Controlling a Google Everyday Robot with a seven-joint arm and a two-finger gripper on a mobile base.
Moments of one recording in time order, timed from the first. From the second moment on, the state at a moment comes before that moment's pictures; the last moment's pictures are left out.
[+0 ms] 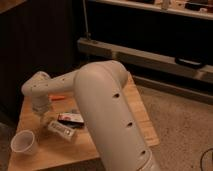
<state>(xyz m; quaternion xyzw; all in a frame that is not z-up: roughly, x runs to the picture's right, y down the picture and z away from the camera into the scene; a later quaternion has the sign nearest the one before) -0.350 0.149 0.800 -0.37 -0.02 0.23 0.90</state>
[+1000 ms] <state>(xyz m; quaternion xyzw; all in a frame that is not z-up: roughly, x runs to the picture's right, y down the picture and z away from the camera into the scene) -0.356 0.152 0.796 -0.41 -0.07 0.21 0.89</state>
